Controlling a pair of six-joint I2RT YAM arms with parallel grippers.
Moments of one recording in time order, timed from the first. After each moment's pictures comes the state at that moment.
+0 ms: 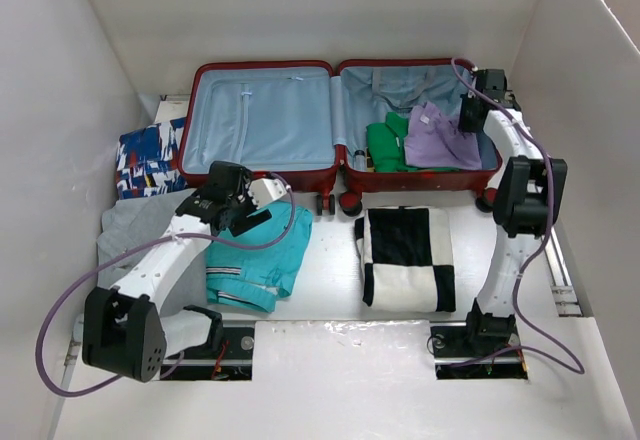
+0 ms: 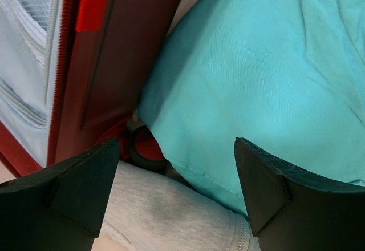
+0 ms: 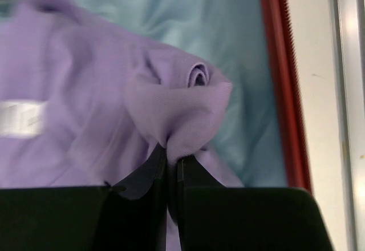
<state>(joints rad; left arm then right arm) -0.29 1.16 0.79 -0.50 -0.03 0.86 -0.05 2.08 1.82 -0.50 0.09 0.07</state>
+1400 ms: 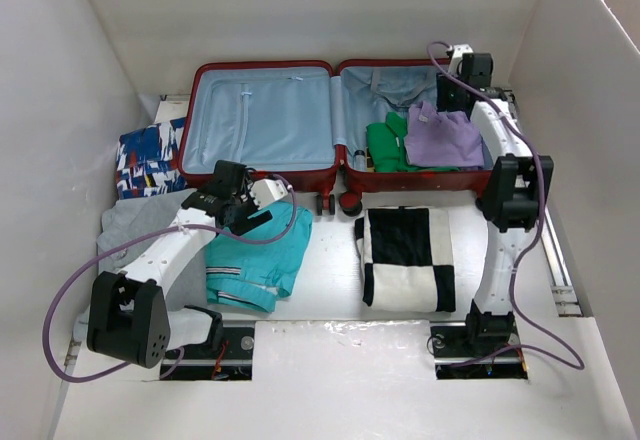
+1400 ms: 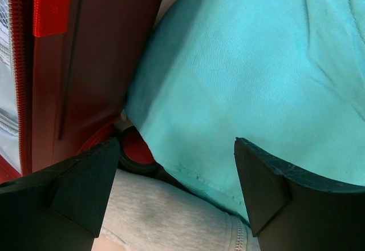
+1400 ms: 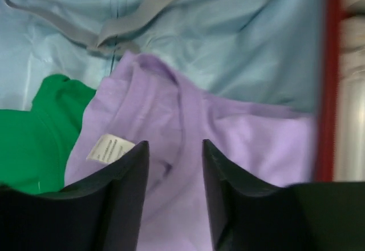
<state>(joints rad) -0.29 1.24 0.80 -0.50 -0.06 0.86 0.00 2.17 2.01 -0.42 -0.03 -0.14</state>
